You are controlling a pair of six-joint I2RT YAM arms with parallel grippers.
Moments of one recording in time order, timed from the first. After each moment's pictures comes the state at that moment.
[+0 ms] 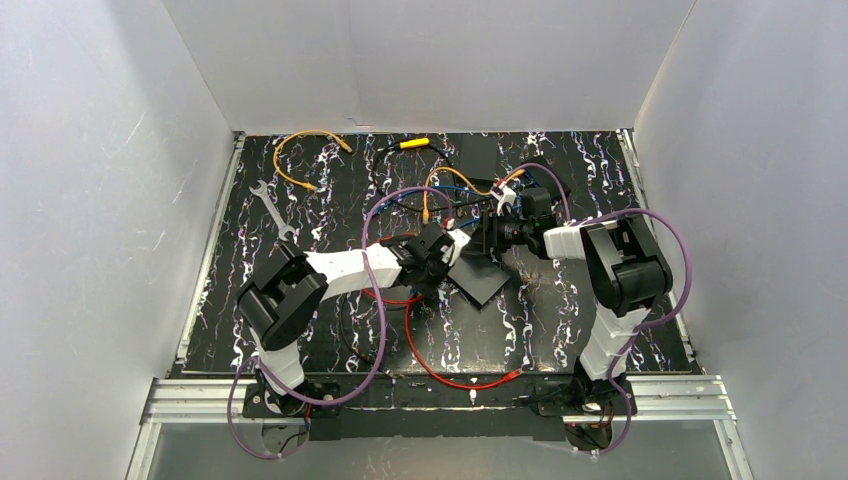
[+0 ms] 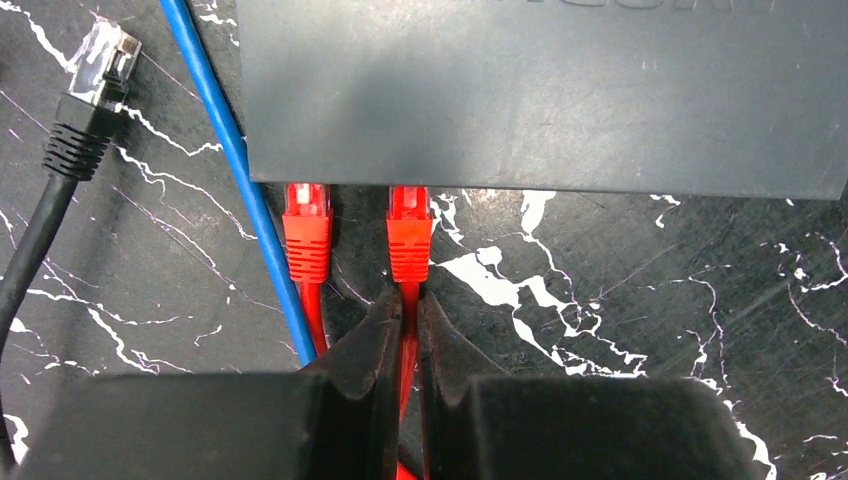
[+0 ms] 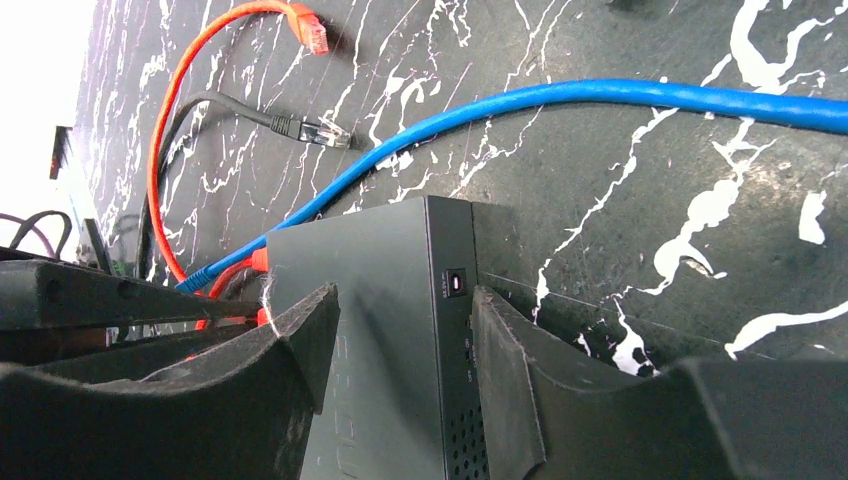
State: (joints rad) left arm -0.88 1.78 1.07 -0.32 -0.05 -0.11; right arm 0.31 1.86 0.85 0.28 -0.77 0.30
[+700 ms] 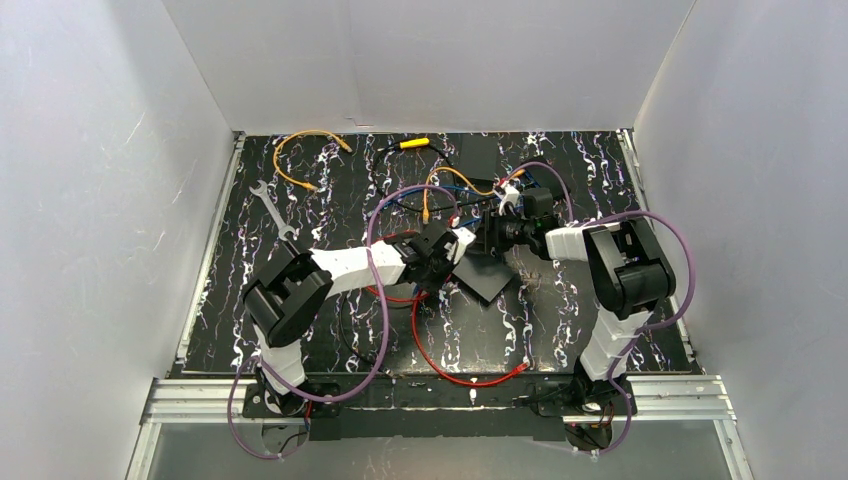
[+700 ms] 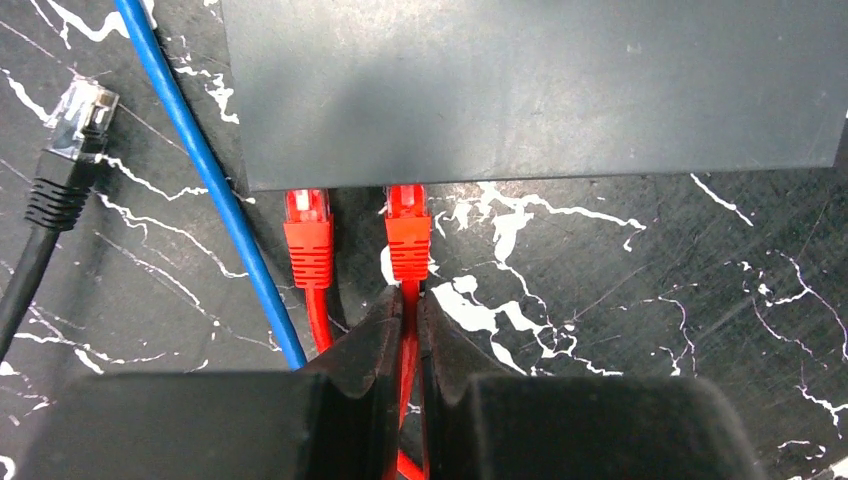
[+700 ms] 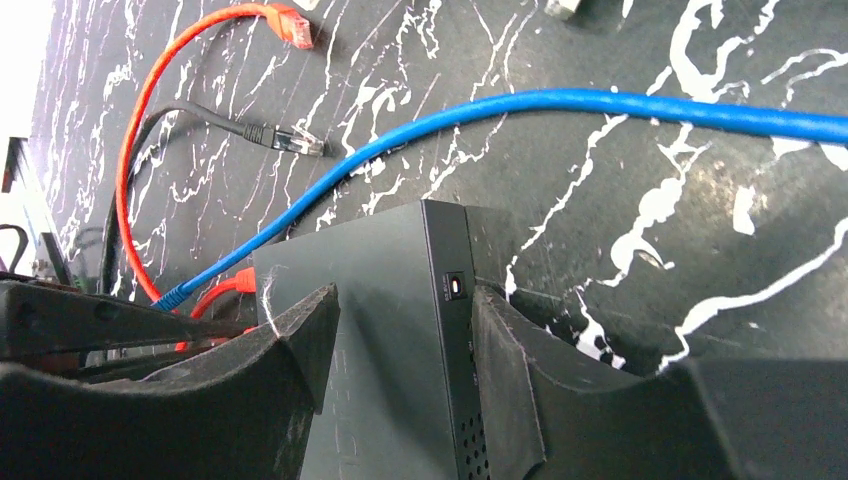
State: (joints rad) left arm -0.88 1.82 1.13 -0.35 -0.02 -0.08; right arm 0.31 1.84 0.85 0.30 -0.72 0.27
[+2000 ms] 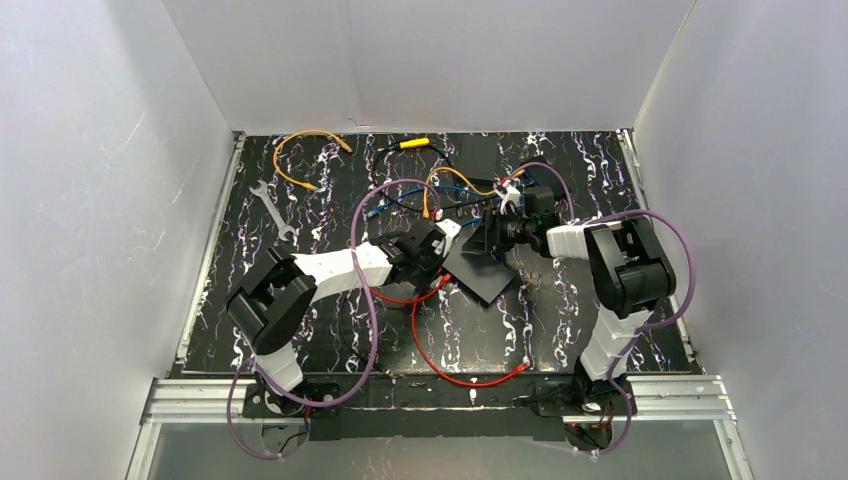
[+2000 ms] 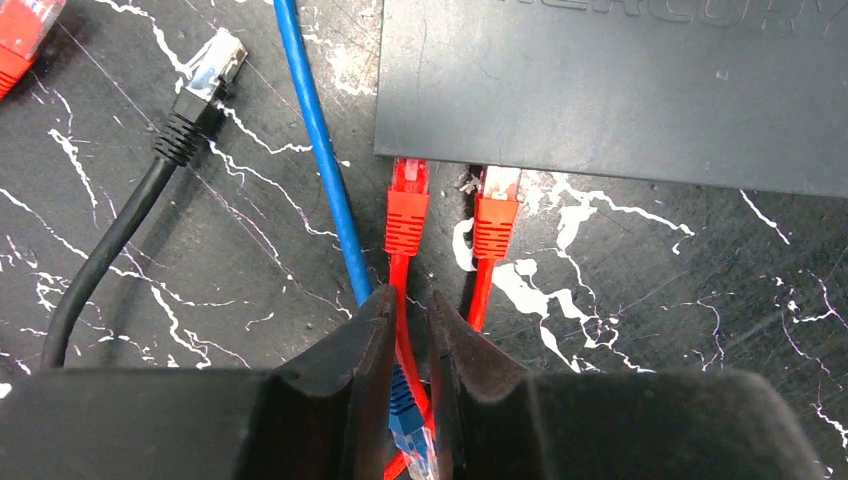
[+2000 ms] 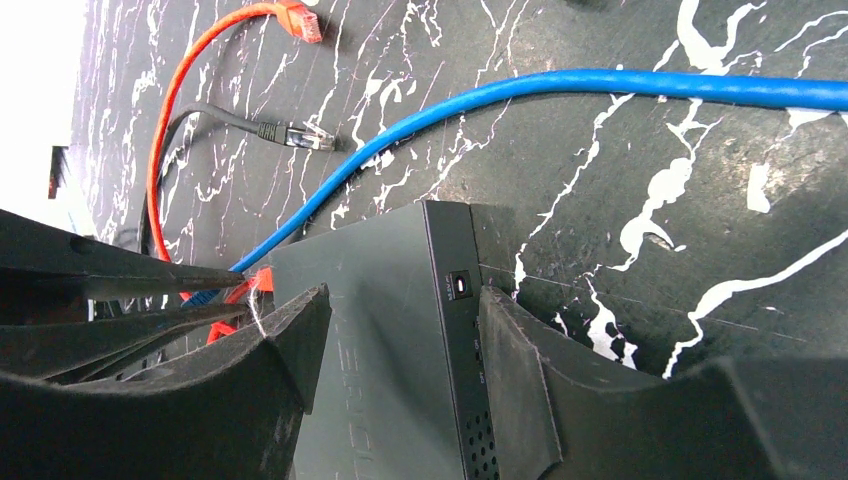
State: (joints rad) left arm -0.84 1.73 1.04 -0.29 -0.08 -0.15; right arm 0.29 1.84 0.86 0.25 -0.74 0.31
